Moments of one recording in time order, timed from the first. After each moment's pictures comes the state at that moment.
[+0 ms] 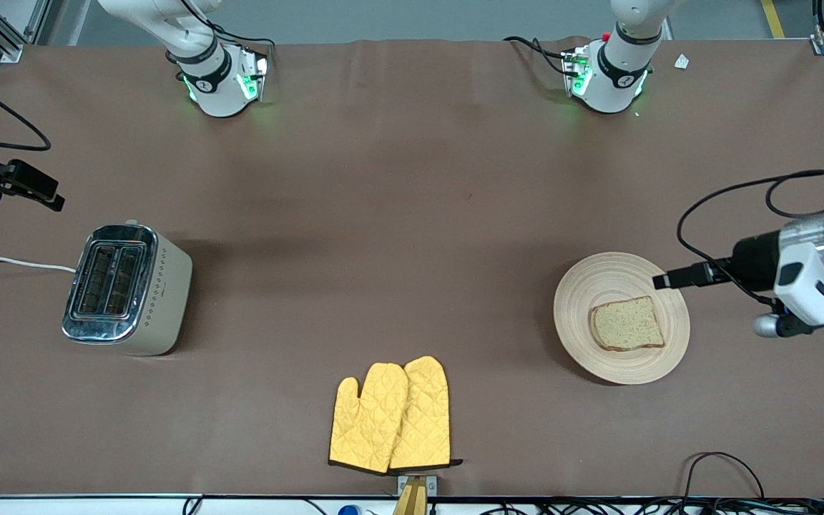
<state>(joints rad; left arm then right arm) 0.58 0.46 -0.85 -1.39 -0.02 1.68 -0.39 0.08 0.03 -0.11 -1.53 0.00 1.56 0.07</state>
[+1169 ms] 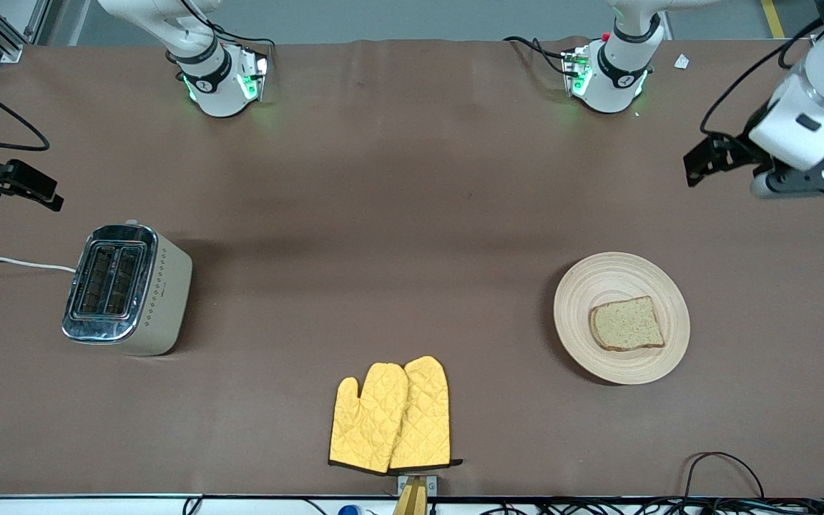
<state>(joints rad) 0.00 -0.06 -0.20 -1.62 0.03 1.51 -0.19 0.08 0.03 -0.12 -1.53 0.00 1.56 0.07</state>
